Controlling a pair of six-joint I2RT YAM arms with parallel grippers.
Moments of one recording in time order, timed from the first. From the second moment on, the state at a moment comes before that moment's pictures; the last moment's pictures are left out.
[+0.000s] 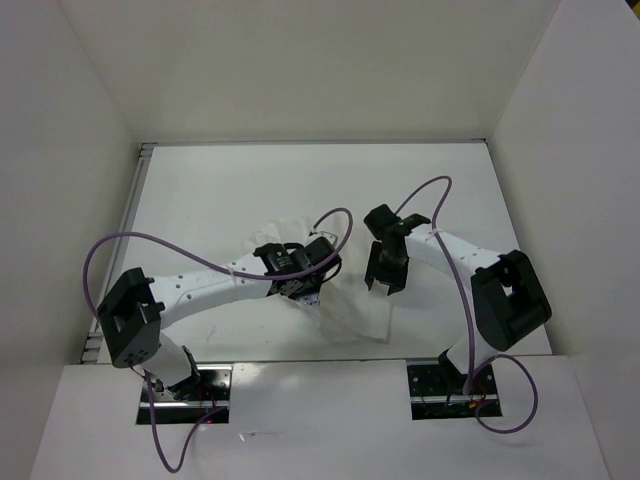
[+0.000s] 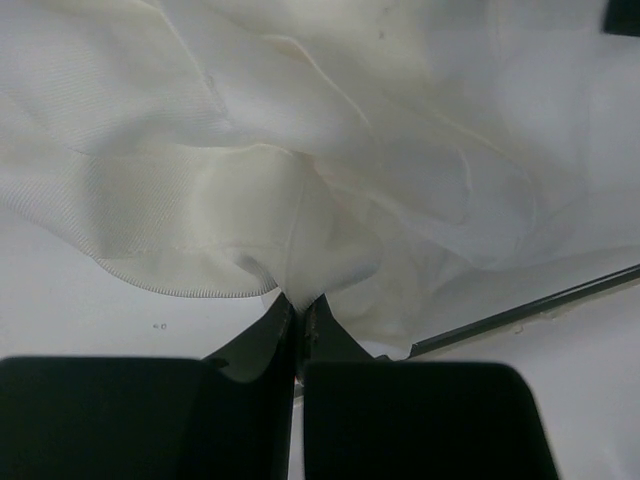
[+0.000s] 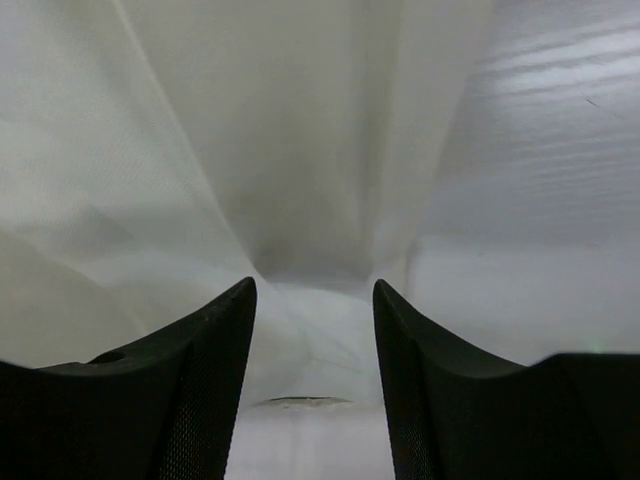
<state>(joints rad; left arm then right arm) -1.00 1.55 1.19 -0.77 -0.23 -0.64 0.52 1.56 1.00 -0.83 0.02 0.78</state>
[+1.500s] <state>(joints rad) -0.61 1.38 1.34 -0.77 0.04 -0.37 0.55 1.28 1.47 -0.96 0.05 0.78</state>
